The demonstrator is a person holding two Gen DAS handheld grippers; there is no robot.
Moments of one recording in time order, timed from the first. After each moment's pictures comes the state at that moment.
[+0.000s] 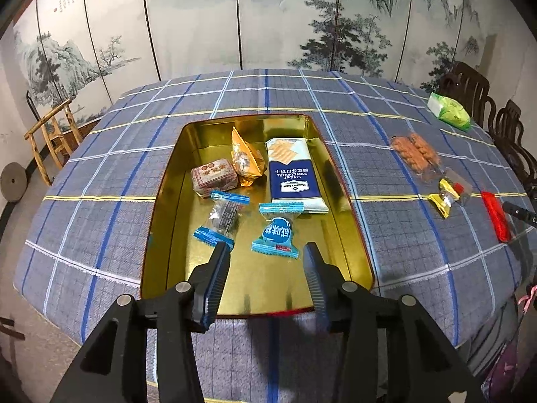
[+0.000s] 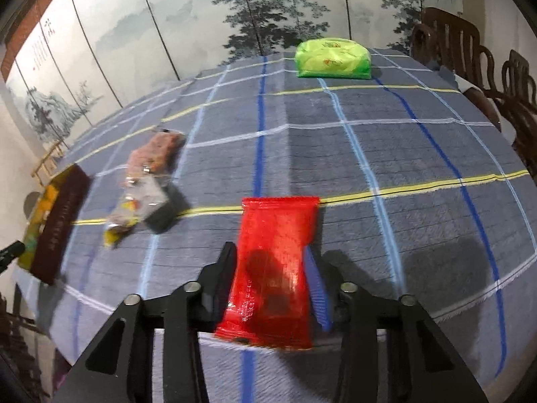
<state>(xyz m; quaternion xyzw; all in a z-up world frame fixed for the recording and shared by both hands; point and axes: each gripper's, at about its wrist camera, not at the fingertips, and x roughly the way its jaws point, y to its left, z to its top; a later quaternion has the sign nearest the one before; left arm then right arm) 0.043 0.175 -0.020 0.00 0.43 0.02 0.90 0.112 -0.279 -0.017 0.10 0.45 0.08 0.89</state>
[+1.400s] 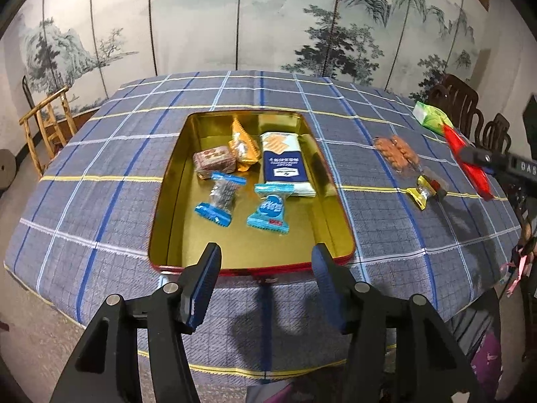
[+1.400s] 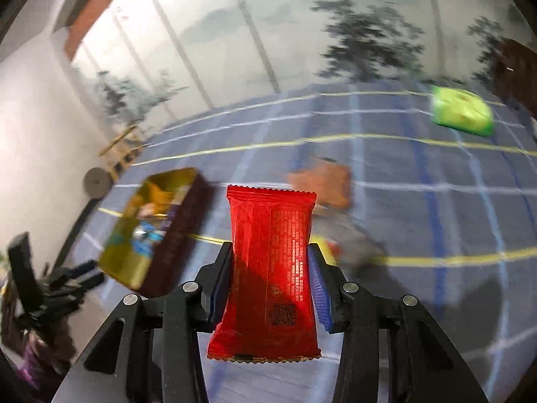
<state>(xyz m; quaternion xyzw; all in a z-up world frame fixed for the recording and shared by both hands) 0.008 0.186 -0.014 -0.04 0.42 0.00 0.90 0.127 -0.118 0.060 0.09 0.42 0.25 0.87</state>
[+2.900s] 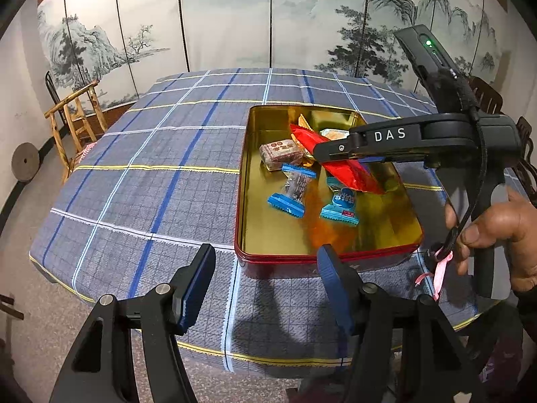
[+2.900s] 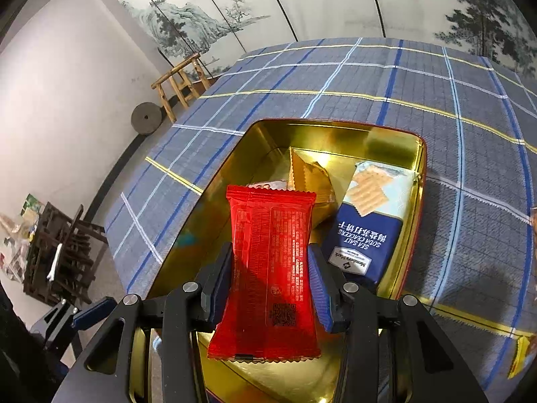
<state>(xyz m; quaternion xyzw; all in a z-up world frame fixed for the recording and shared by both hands) -0.008 0.236 -0.017 -0.03 0.43 0.05 0.90 0.176 0.126 0.004 0.04 0.50 0.37 0.78</state>
